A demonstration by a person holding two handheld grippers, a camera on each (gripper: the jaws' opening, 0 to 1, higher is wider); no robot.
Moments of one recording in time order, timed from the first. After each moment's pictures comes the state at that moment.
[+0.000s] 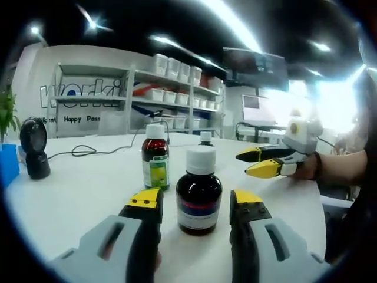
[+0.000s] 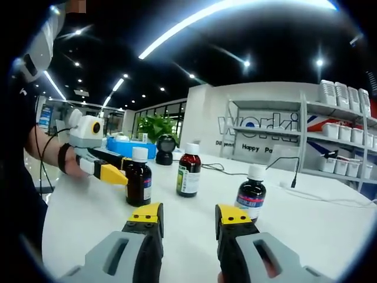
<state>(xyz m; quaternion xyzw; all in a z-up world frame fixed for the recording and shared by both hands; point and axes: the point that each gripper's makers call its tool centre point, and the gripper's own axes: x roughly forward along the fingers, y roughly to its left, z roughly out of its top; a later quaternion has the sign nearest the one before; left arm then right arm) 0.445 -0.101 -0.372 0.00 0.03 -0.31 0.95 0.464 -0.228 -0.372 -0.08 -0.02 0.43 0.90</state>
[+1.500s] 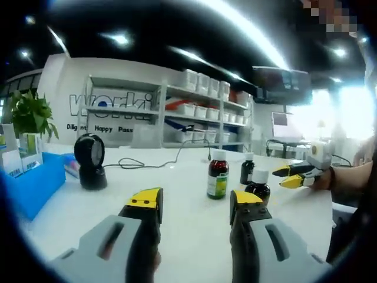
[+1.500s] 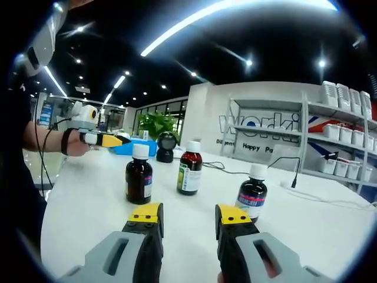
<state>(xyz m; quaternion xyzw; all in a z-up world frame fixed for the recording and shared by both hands) 0.440 0.025 -0.333 -0.02 -0.02 -0.20 0.98 0.464 -0.227 -0.376 -0.09 -0.01 0.43 0.90</state>
